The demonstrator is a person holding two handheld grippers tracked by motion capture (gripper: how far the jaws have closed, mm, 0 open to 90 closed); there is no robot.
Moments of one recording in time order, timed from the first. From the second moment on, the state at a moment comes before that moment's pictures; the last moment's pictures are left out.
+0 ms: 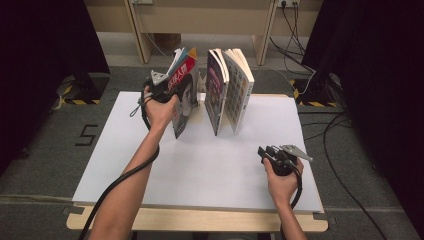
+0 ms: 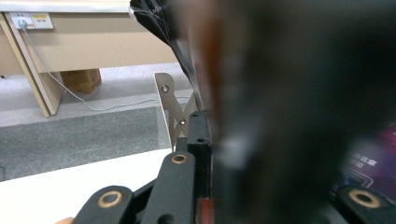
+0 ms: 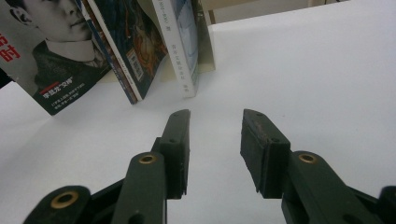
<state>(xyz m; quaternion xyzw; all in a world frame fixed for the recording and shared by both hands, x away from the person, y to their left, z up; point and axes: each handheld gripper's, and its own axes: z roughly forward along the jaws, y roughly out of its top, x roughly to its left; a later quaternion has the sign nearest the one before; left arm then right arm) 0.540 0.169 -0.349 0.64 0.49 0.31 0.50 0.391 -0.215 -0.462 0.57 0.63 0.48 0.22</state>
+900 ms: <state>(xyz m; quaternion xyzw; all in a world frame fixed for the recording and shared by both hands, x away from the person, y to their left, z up) 0.546 0.162 -0.363 0.59 0.48 0.33 0.56 0.391 -0.215 -0.462 0.57 0.63 0.49 0.22</state>
